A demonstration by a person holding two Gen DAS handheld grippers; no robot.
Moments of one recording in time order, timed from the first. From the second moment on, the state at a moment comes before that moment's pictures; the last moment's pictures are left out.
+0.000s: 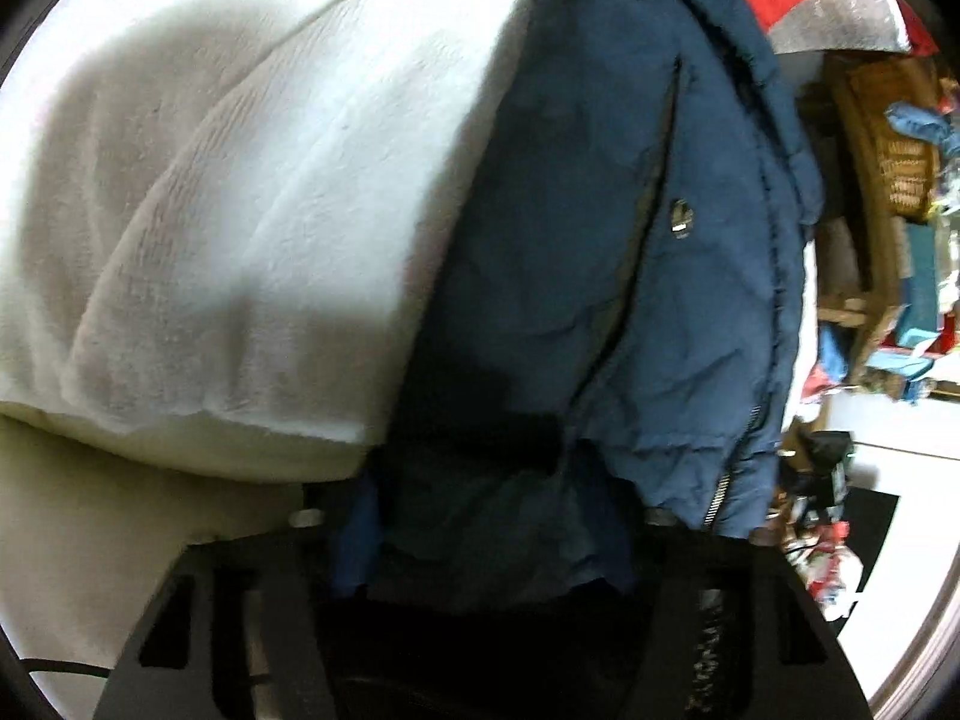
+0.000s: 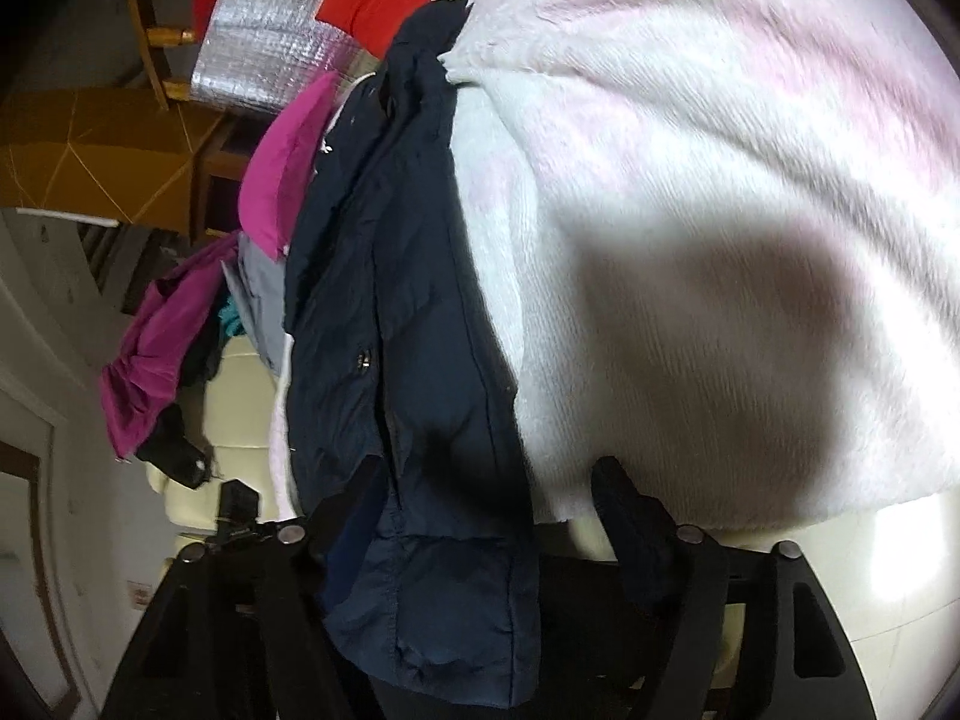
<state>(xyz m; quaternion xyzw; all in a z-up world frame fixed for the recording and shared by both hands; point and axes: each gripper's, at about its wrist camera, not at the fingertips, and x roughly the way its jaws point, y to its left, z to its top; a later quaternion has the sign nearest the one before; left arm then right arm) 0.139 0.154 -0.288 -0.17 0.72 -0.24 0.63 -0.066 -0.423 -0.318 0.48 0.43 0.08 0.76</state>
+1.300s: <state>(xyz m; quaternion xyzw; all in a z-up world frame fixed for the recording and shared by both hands) 0.151 0.096 -0.214 -0.14 0.65 -0.25 0.71 -0.034 -0.372 -0.219 0.39 0.35 0.16 0.84</state>
